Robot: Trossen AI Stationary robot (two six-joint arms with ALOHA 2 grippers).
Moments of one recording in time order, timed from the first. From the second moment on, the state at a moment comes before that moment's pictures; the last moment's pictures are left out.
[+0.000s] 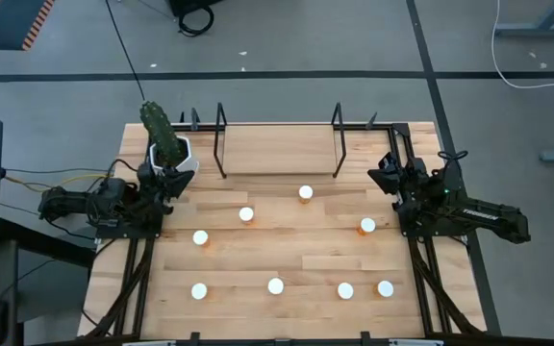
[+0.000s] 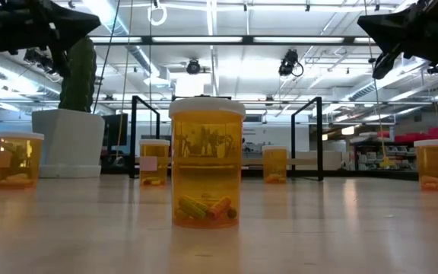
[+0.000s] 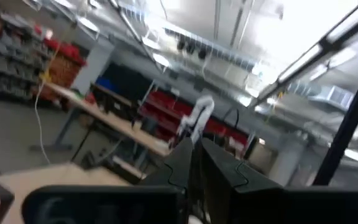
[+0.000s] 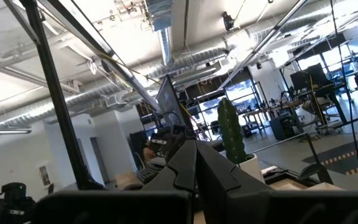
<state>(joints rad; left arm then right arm) -0.09 0.03 0.04 0.42 -0.45 -0.36 -0.31 0.01 0.01 0.44 -0.17 0.43</state>
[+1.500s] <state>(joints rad) -0.09 1.28 1.21 0.05 -0.34 -0.59 -0.31 1.24 1.35 -0.48 -0.13 0.60</state>
